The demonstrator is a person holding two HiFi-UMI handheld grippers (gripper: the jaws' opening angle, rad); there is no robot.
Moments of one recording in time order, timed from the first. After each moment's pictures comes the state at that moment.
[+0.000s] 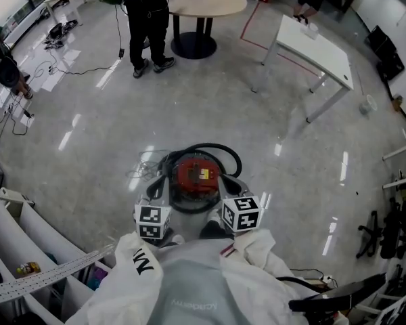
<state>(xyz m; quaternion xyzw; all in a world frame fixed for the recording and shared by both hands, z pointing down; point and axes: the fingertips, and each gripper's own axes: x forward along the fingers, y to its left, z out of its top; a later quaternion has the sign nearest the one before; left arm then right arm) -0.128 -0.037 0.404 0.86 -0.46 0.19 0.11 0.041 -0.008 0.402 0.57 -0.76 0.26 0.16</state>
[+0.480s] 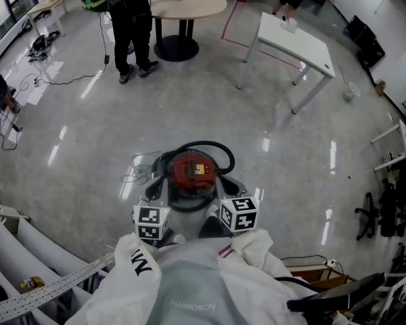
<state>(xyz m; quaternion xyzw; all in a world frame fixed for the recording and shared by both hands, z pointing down) -0.141 -0.012 0.402 0.89 -0.41 0.17 0.10 0.022 0.032 0.396 0.62 -0.73 0.25 0.15</state>
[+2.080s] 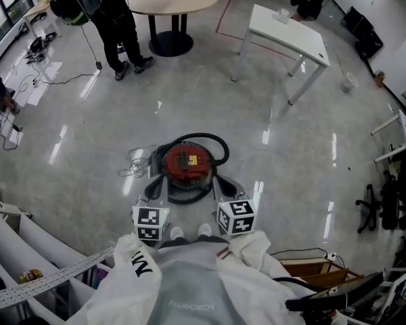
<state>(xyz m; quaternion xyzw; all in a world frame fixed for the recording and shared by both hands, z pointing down) -0.107 0.036 0.381 0.89 -0.41 0.17 0.09 0.045 0.084 0.386 0.63 -0.73 0.24 0.12</state>
